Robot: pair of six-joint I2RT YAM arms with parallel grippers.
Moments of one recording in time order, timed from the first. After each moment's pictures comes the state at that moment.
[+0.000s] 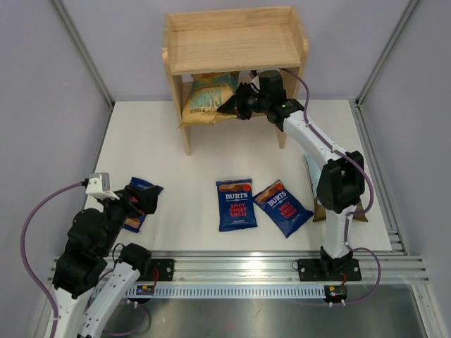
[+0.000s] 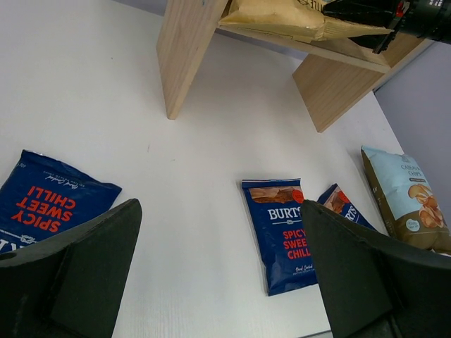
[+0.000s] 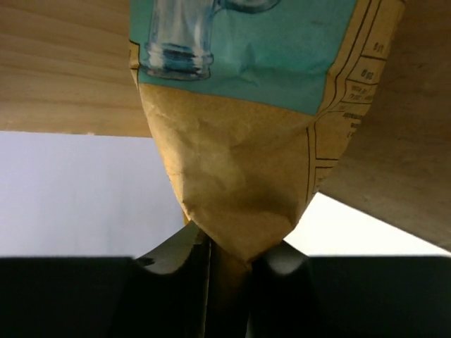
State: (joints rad) left arm -0.40 0.20 0.79 -0.74 -0.16 -0.46; right arm 0.45 1.98 1.84 -0.22 -0.53 0.92
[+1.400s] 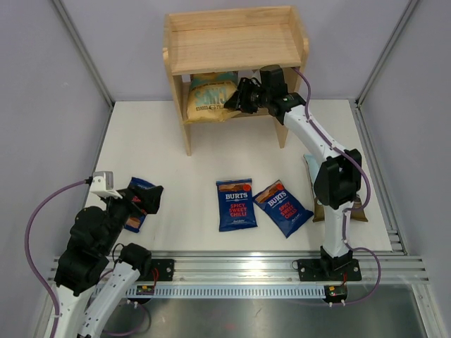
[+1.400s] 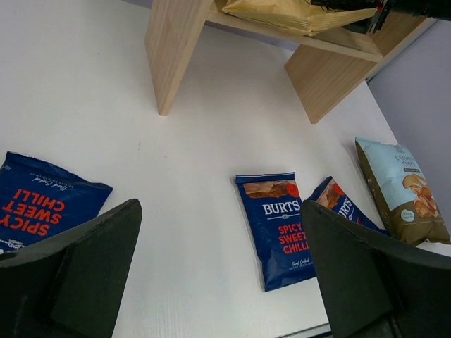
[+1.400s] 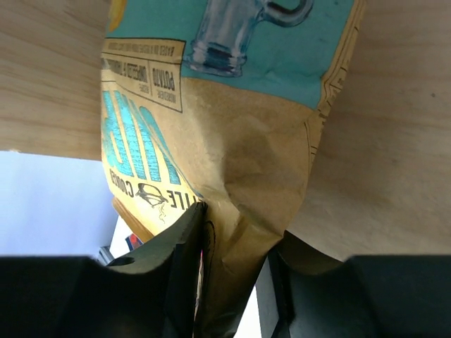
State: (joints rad) left arm -0.40 0.21 0.78 -0.72 -0.12 -0.46; right arm 0.43 2.05 2.00 -0.40 -0.41 0.60
